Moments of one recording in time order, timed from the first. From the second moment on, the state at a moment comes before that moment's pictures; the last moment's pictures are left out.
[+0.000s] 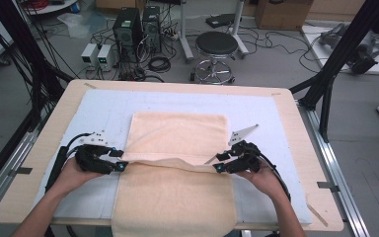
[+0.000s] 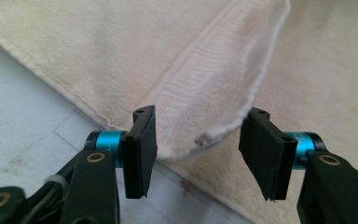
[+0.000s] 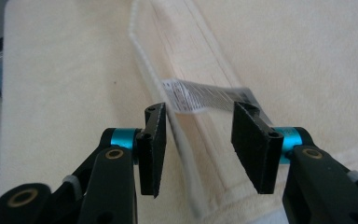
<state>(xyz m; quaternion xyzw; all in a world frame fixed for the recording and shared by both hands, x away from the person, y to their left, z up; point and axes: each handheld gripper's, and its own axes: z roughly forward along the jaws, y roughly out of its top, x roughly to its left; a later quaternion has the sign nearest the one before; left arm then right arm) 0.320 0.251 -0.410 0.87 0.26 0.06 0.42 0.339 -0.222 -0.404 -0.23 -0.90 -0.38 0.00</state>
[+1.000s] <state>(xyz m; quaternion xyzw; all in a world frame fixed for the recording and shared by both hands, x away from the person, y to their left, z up) 0.315 0.242 -0.434 0.88 0.26 0.07 0.40 0.330 -0.233 -0.426 -0.22 -0.91 -0.36 -0.04</state>
